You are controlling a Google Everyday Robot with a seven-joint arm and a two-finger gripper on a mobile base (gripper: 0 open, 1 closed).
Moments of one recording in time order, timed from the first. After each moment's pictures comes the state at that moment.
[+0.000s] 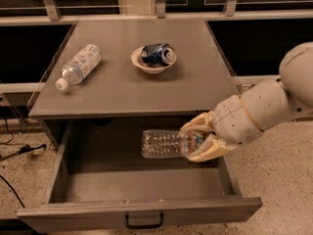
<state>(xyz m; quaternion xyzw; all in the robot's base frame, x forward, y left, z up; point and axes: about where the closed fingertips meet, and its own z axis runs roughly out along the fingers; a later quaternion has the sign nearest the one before) 0.426 -0.093 0.832 -0.73 0.58 0.20 0.30</state>
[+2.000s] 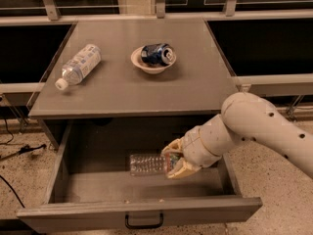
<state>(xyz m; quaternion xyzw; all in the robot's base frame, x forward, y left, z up) 0.452 -0.051 0.709 -0.74 0.59 0.17 0.26</state>
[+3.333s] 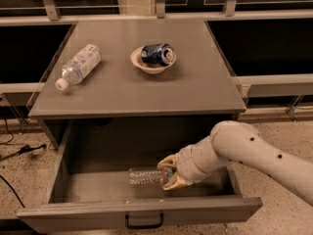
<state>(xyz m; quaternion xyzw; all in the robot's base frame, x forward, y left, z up) 0.455 -0.041 0.634 -0.75 0.58 0.16 0.28</state>
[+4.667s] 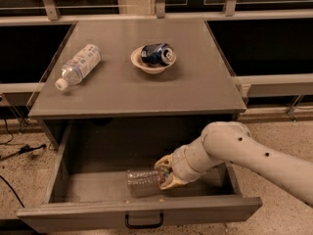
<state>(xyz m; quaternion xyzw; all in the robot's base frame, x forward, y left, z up) 0.464 -0.034 0.618 -0.76 0.57 0.14 0.26</state>
